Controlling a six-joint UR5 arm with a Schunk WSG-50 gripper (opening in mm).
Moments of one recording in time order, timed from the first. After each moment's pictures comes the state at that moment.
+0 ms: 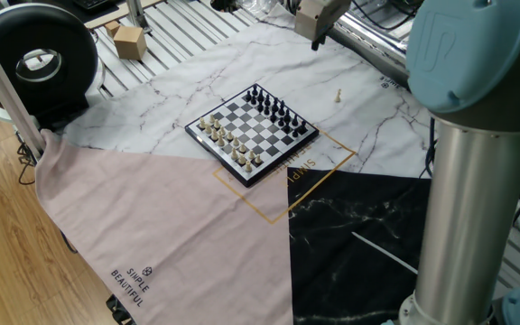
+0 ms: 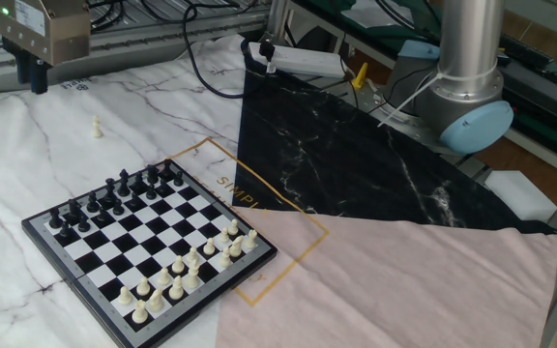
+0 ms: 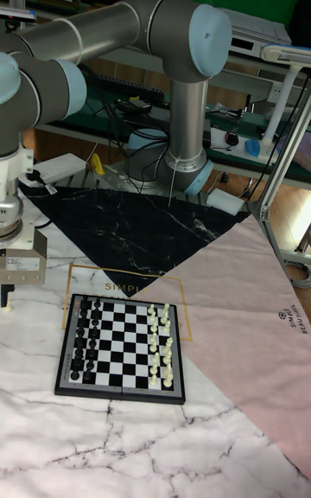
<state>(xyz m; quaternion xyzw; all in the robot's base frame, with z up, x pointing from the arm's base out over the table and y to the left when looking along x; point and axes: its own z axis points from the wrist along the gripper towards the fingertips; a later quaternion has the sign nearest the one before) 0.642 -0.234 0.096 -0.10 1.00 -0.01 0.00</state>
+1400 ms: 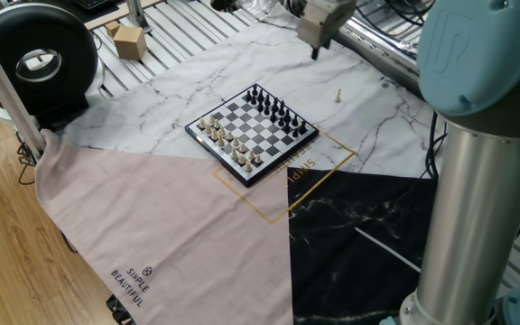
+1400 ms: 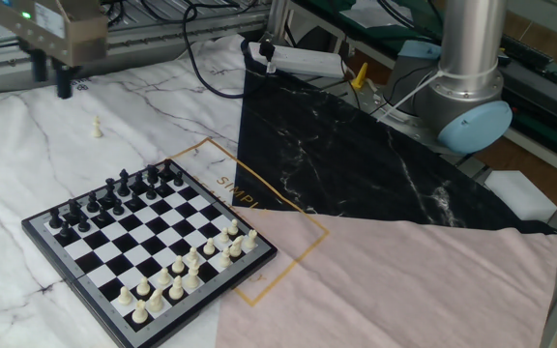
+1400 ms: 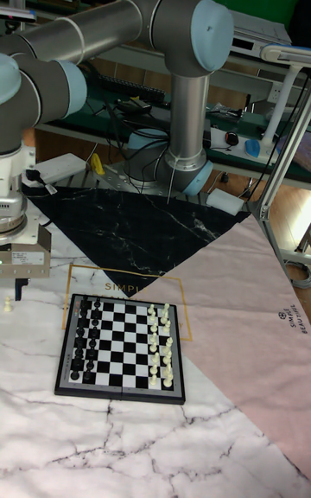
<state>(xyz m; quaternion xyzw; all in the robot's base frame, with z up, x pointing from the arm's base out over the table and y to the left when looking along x) 0.612 -0.229 0.082 -0.09 1.00 0.01 0.00</state>
